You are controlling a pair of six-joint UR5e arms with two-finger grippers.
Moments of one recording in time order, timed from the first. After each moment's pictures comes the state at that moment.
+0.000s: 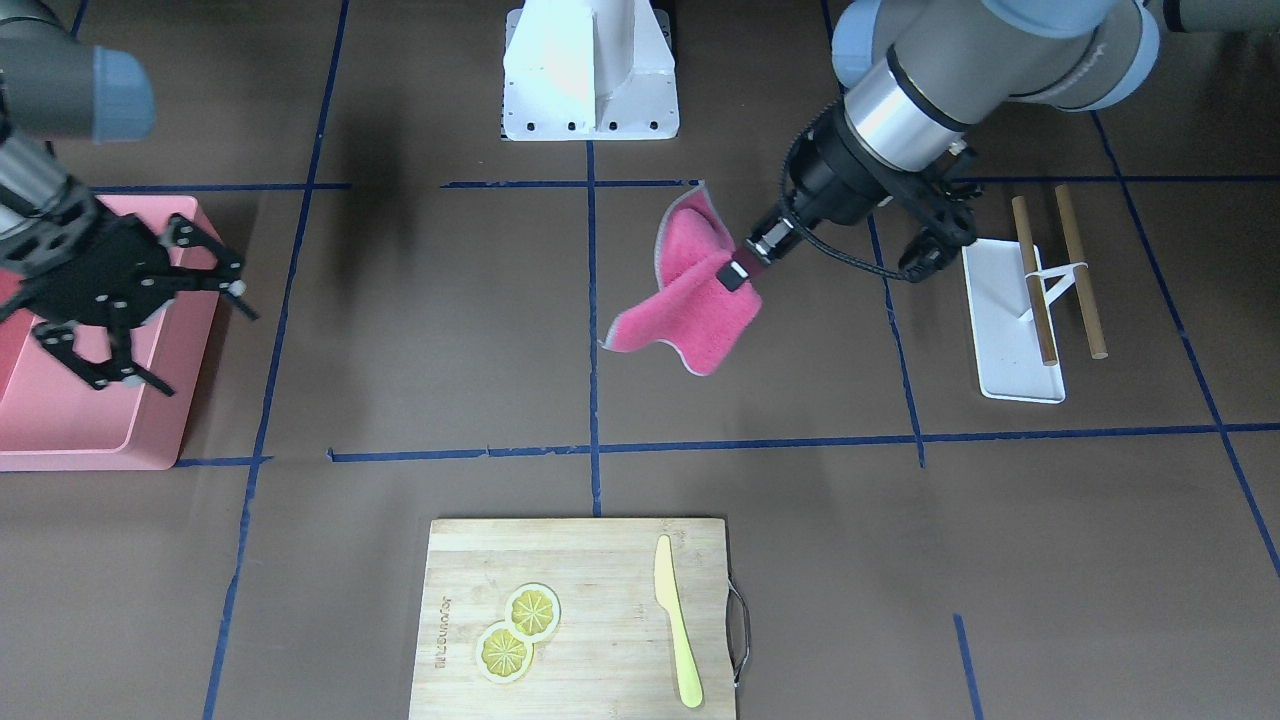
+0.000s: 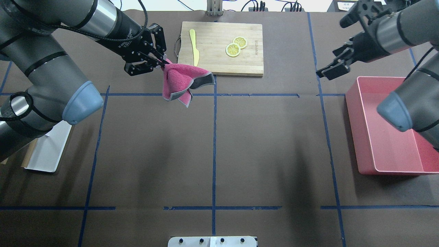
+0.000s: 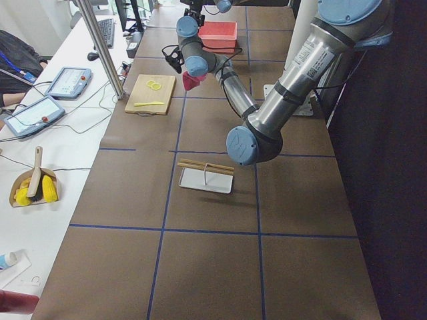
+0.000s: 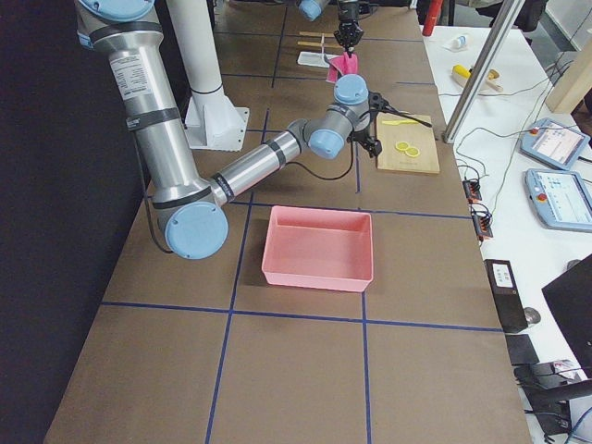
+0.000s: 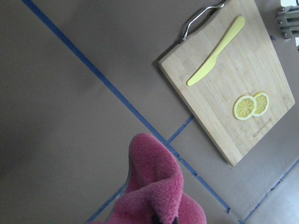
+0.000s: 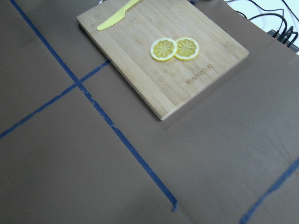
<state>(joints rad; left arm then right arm) -0.88 -2.24 -1.78 -1.90 -2.31 -2.10 0.99 -1.23 1.82 -1.12 2.21 0.20</state>
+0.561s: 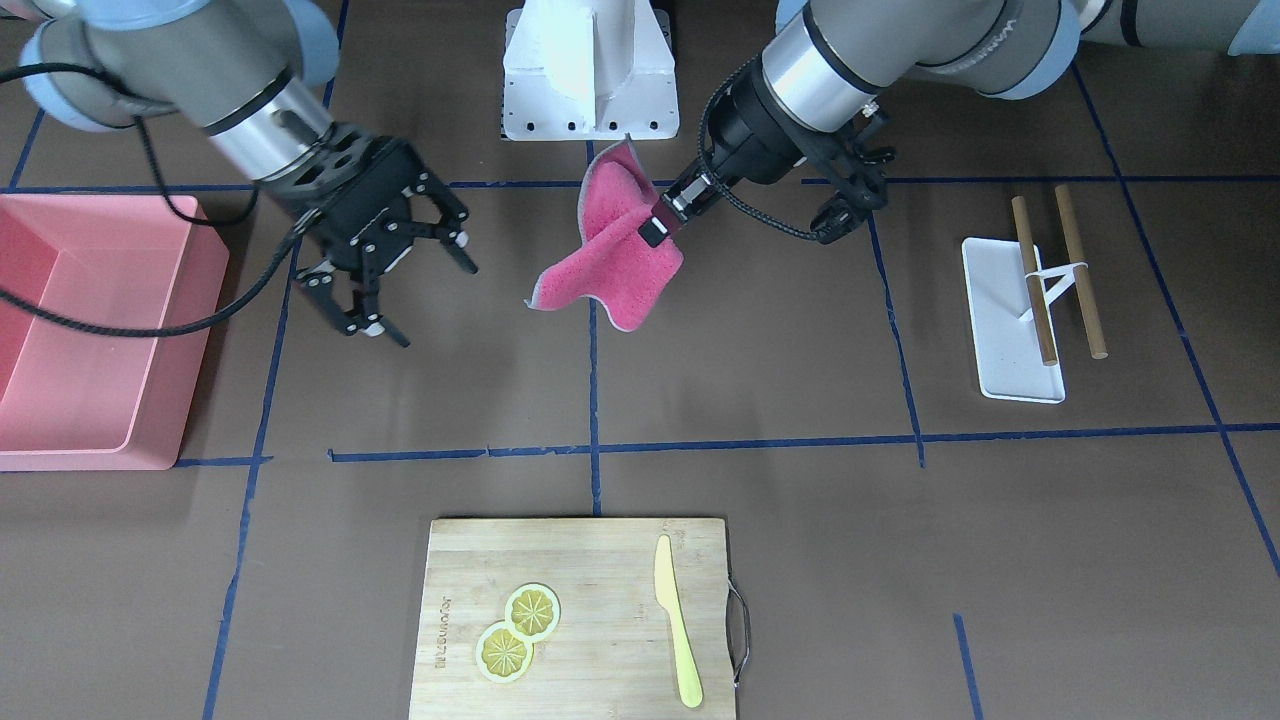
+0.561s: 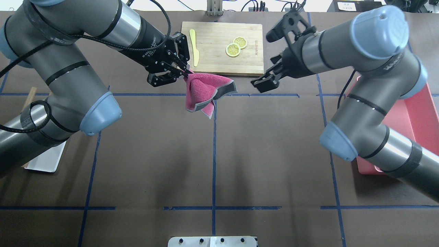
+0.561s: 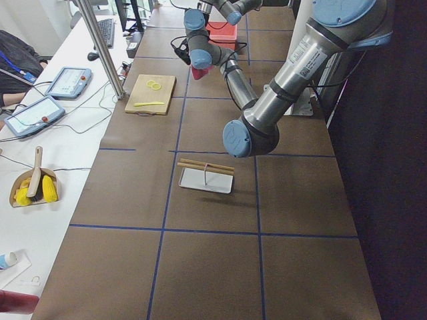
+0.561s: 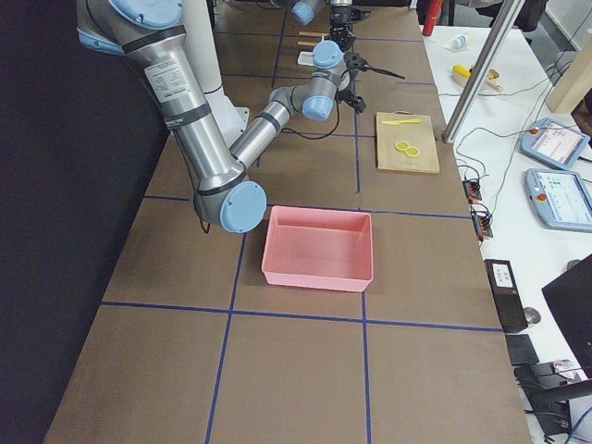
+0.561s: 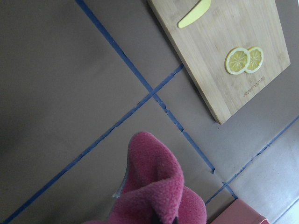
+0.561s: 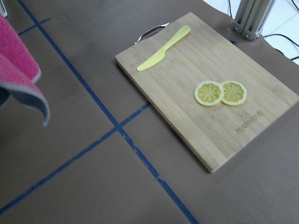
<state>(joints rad) -0.82 -2.29 -1.78 -1.93 -2.31 -2.21 0.75 -1.06 1.86 -1.11 1.95 0.38</state>
